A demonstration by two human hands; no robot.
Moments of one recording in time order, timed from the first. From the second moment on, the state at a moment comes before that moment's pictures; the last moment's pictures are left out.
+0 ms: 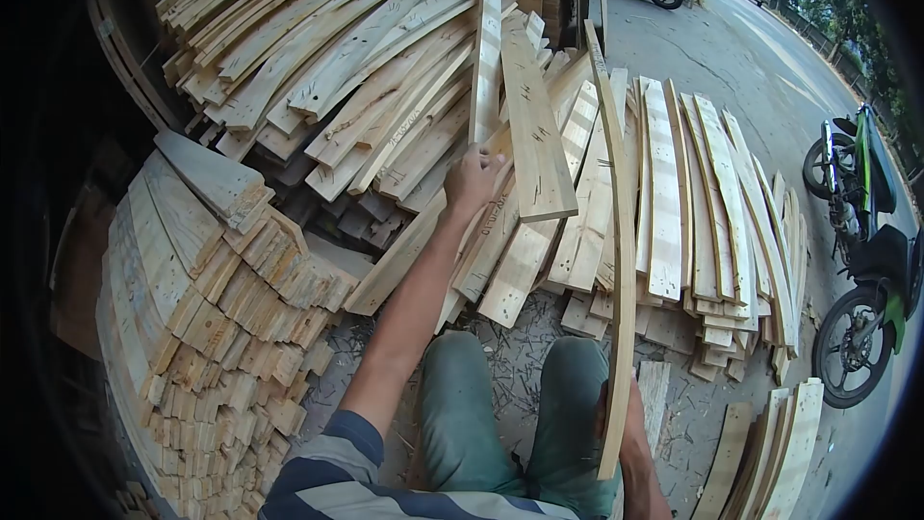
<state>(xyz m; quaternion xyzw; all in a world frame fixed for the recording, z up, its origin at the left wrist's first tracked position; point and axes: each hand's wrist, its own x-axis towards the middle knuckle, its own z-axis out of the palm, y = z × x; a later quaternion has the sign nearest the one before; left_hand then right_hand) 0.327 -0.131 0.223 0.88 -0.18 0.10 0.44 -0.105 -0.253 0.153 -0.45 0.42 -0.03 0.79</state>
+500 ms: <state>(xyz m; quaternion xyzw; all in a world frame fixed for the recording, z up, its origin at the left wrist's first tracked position) 0.524 -0.165 0.118 0.93 -0.05 -0.03 0.37 -0.071 -0.294 0.106 0.00 -0.14 0.11 0.98</state>
